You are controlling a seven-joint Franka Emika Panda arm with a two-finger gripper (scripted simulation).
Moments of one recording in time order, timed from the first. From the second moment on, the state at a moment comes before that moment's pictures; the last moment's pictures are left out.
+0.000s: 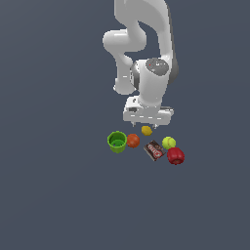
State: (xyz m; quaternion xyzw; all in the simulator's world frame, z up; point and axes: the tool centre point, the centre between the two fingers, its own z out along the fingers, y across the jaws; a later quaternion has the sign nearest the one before) arm -0.064 0.090 0.140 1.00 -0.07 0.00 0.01
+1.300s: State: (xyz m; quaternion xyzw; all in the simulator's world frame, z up) arm -0.115 0.122 0.068 1.00 -0.09 0.00 0.00
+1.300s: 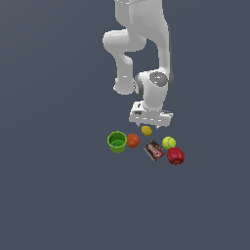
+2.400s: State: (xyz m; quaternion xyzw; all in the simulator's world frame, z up) arm -0.116 0.123 0.033 1.00 -0.09 0.00 0.00
